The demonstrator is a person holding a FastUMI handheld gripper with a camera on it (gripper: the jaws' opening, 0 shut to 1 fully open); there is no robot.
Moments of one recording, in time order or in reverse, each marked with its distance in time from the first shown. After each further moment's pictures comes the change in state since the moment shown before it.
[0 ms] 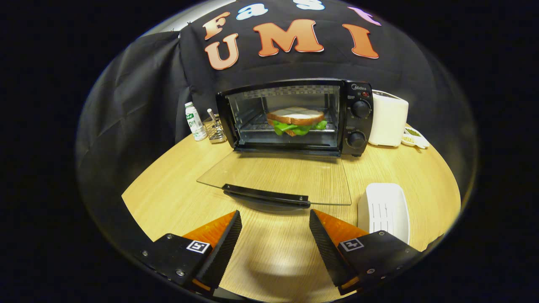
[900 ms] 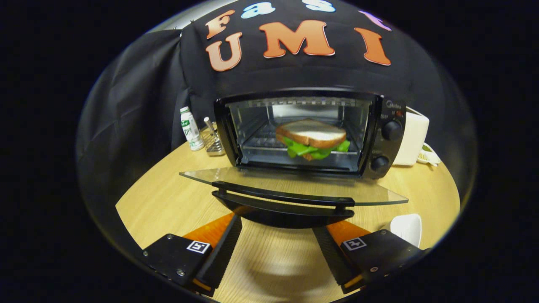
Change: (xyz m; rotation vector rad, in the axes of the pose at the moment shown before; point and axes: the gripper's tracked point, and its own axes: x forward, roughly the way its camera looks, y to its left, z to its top) arm 0.046 0.022 0.079 -0.019 -0.088 -0.016
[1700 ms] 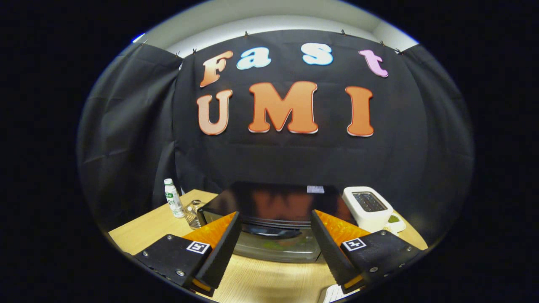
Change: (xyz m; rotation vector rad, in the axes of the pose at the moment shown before) arm -0.067 -0.040 0.199 -0.065 -0.451 -0.134
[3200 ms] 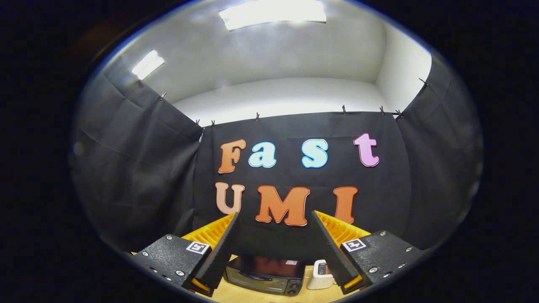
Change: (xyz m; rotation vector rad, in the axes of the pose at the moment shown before) arm -0.221 -0.062 0.268 -0.040 -0.467 0.089
